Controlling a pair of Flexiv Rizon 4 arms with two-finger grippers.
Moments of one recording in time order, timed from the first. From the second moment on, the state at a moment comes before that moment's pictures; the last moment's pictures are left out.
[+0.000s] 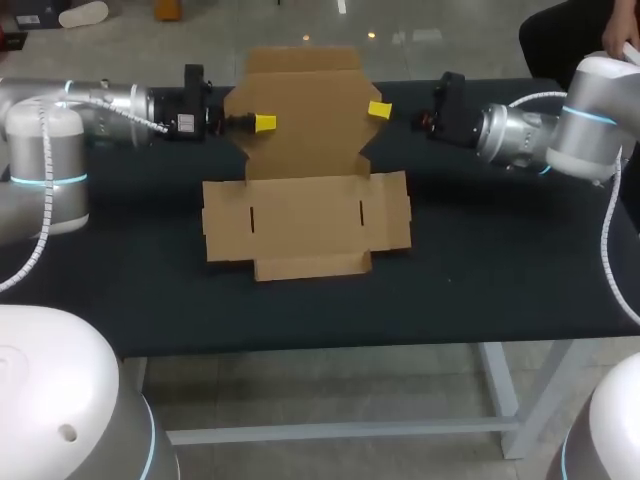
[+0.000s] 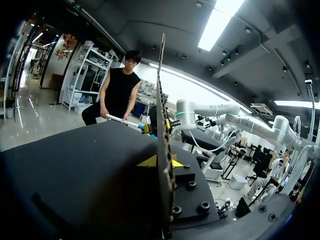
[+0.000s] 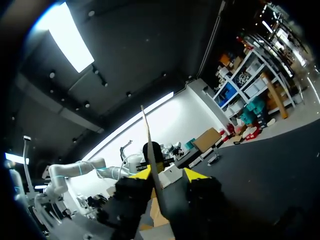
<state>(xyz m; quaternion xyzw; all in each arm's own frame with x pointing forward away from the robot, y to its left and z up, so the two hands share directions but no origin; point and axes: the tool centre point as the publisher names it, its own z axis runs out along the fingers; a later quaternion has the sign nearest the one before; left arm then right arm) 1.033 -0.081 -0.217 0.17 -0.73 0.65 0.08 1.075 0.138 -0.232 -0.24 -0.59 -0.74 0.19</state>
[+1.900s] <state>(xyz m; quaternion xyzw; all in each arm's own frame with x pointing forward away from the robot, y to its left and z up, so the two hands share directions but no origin) 1.075 -0.093 -0.195 0.16 -0.70 0.69 0.07 0.969 0.045 -0.229 -0.29 -0.68 -0.68 0.00</state>
